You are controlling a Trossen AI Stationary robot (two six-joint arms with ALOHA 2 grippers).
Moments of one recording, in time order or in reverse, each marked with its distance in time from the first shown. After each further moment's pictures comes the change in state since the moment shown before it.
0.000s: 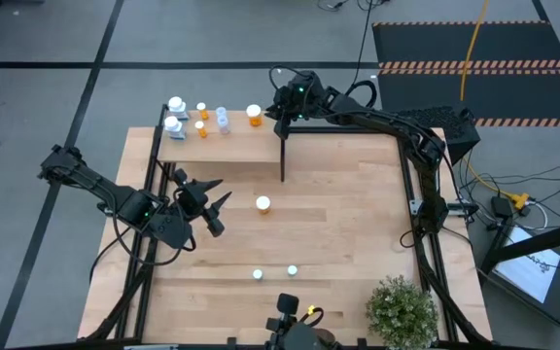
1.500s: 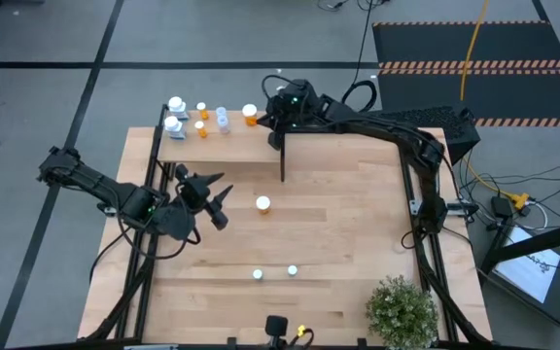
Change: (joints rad) left arm 0.058 0.000 0.000 0.052 0.005 0.027; right arm 0.089 -0.010 -0.001 0.020 0.004 0.007
